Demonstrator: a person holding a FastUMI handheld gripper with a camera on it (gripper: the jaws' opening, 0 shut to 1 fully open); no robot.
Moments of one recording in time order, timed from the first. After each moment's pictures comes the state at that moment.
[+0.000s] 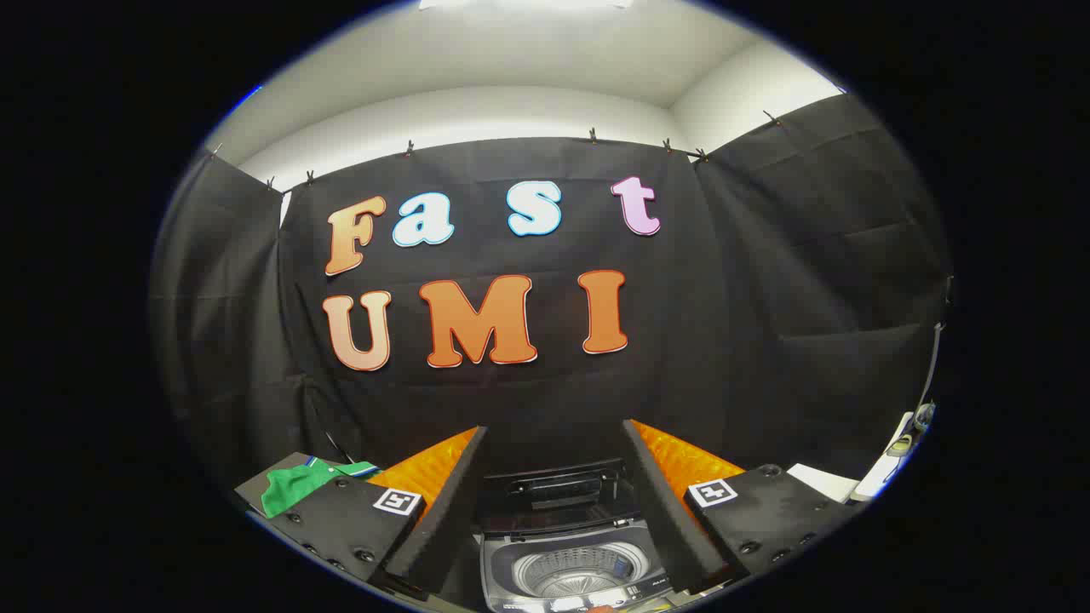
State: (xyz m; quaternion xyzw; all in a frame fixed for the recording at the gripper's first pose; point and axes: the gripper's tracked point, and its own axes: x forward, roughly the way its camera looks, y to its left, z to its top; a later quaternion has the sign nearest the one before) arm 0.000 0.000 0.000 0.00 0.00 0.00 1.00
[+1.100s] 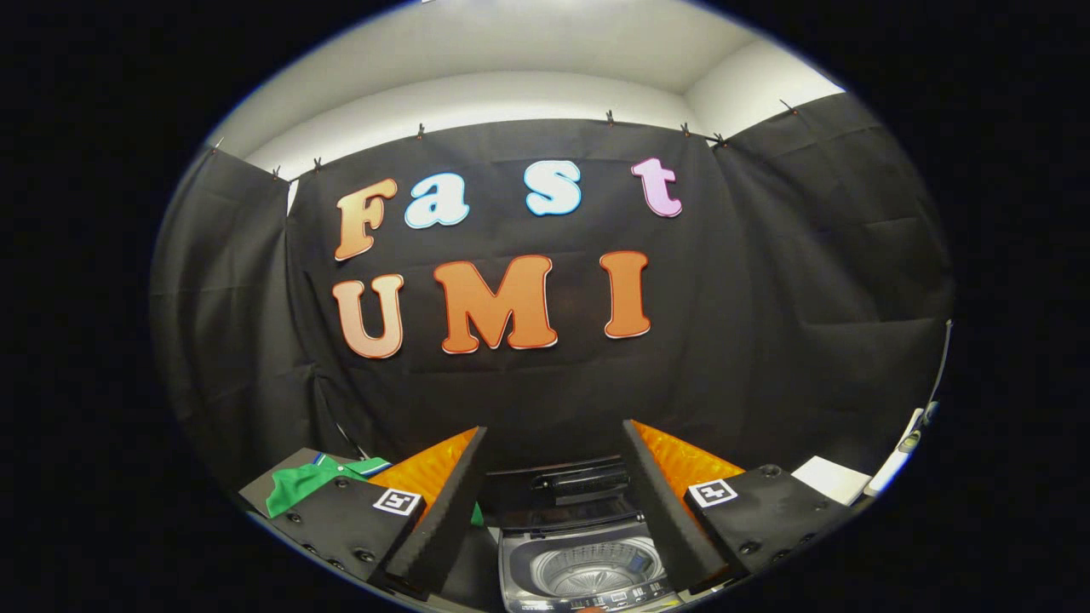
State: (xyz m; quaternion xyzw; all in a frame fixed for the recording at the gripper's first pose) arm 0.041 0.042 -0.031 0.00 0.04 0.02 1.00
